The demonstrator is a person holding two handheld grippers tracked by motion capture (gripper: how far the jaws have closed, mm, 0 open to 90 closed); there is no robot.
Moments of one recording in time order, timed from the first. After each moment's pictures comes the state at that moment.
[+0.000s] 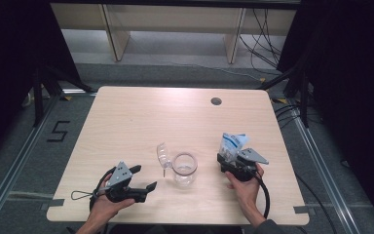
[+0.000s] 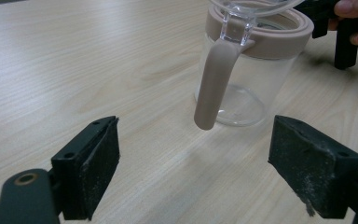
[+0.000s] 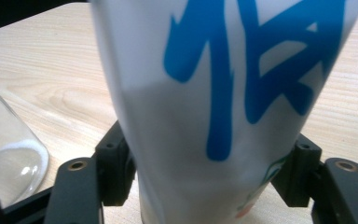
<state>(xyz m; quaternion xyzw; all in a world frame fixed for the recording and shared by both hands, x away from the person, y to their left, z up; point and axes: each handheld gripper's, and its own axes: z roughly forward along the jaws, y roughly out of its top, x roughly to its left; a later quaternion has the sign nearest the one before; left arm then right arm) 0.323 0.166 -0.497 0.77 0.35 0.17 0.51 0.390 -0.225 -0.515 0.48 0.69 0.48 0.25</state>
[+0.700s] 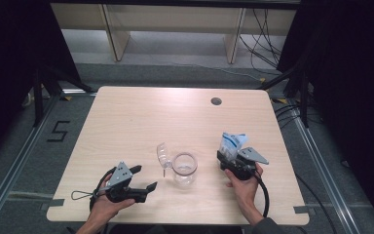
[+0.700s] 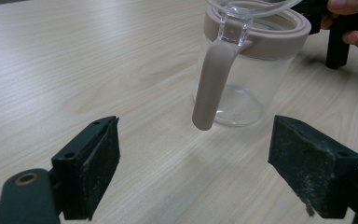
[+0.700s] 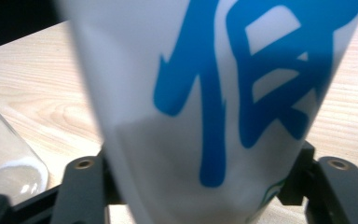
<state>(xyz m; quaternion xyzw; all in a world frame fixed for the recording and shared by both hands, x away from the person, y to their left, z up) 0.323 0.166 -0.497 0.77 0.34 0.17 0.51 0.394 -0.222 -0.516 0.48 0.67 0.50 0.26</state>
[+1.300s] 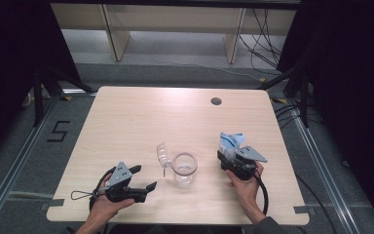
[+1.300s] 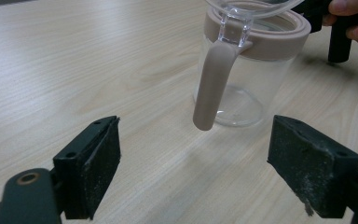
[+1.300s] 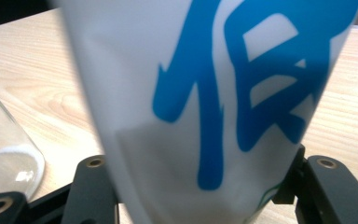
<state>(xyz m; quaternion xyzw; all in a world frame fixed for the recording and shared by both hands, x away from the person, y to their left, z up) 0.323 0.166 -0.496 0.77 0.35 0.17 0.51 0.394 -0.221 -0.510 0.46 0.70 0.48 0.27</state>
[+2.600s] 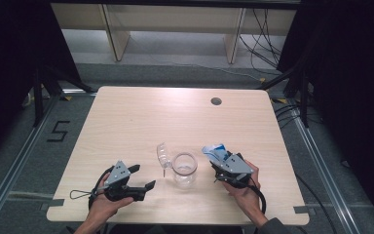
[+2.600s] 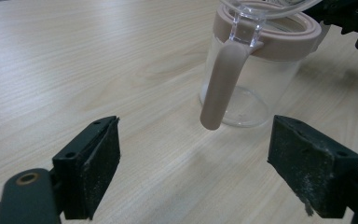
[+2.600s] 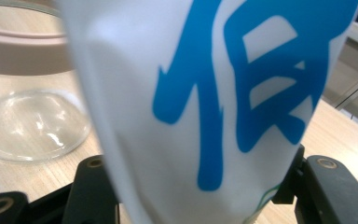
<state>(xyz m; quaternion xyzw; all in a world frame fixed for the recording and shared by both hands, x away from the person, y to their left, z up) 0.326 0.172 -0.497 0.77 0.35 0.17 0.51 0.362 -0.197 -0.487 0.27 0.79 0.41 0.36</state>
